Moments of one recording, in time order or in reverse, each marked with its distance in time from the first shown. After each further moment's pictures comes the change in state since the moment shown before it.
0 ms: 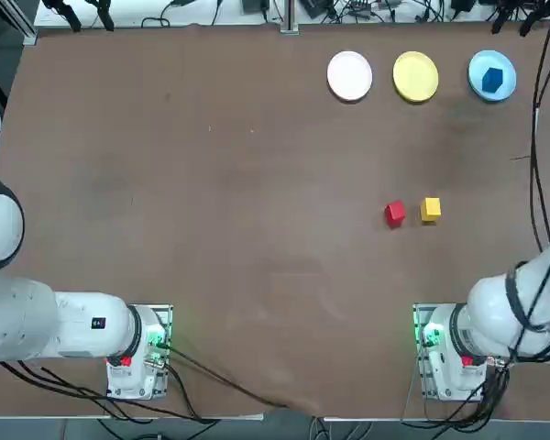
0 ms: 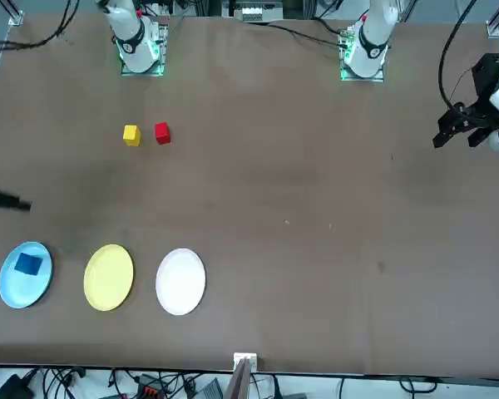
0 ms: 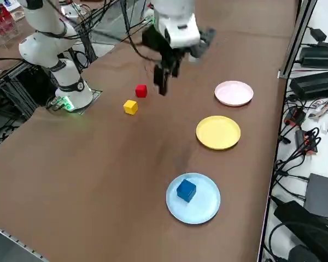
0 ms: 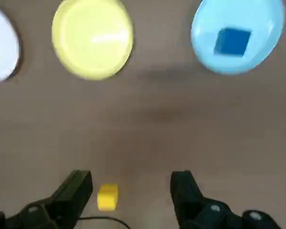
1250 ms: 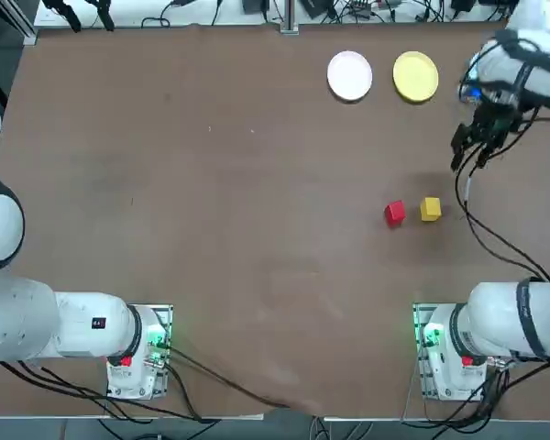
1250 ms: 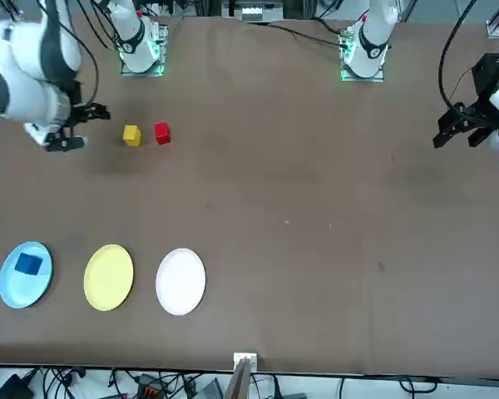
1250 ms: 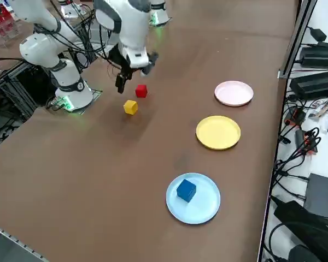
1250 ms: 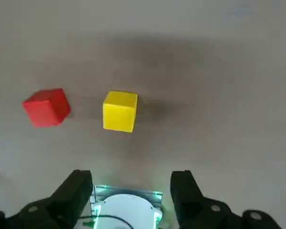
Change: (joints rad) arm 0.072 -0.526 0.033 -1.164 0.009 0.443 -0.036
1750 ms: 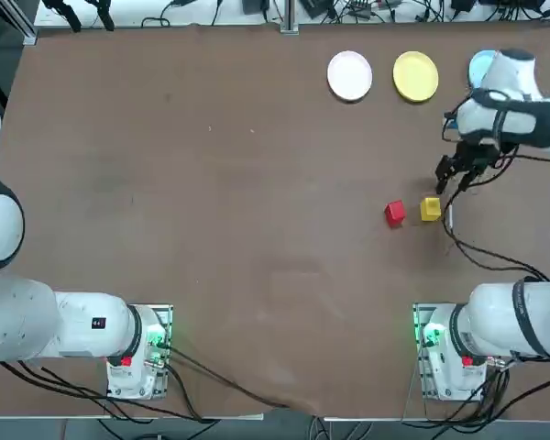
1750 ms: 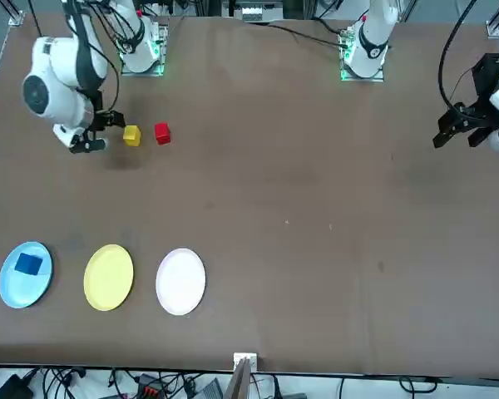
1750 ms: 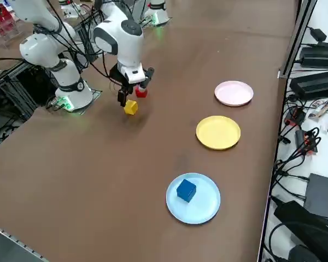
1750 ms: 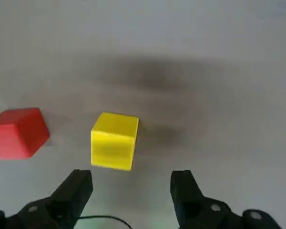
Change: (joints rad) arm 0.028 0.022 0.000 -0.217 0.000 0.343 0.010
